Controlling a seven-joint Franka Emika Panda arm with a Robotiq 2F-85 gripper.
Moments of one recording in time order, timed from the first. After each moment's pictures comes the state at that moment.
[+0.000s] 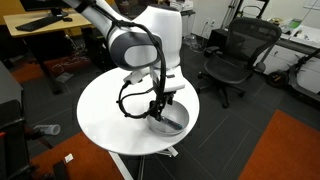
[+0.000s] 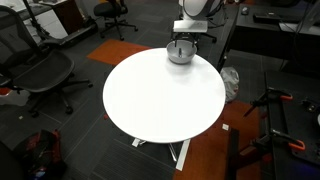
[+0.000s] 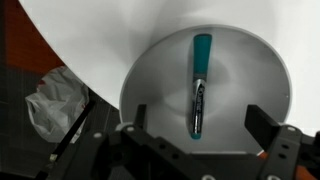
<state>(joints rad) -0.15 0.63 -0.21 -1.82 0.05 2.51 0.90</state>
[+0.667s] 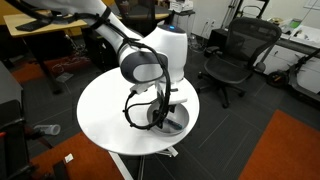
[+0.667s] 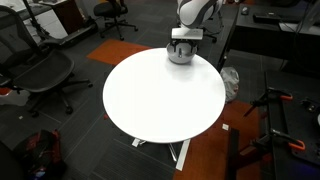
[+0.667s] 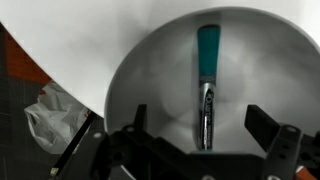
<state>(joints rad) -0.16 0.75 -0.22 -1.73 0.11 2.51 0.90</state>
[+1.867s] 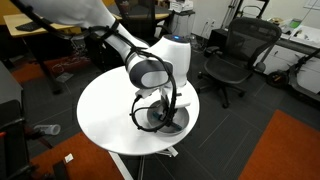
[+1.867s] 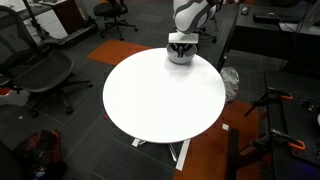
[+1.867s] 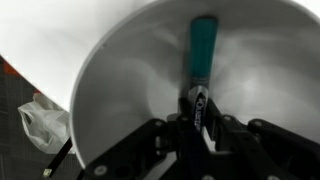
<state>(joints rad) -0.17 0.84 -0.22 -1.63 0.11 2.49 0.90</state>
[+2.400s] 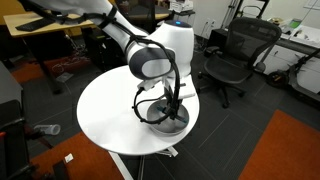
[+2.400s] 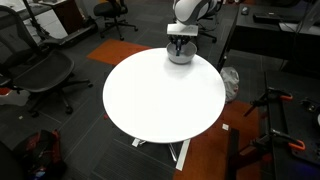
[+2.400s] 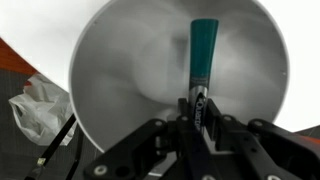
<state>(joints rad) -0.16 0.78 -0.23 -1.64 0.11 2.50 0.90</state>
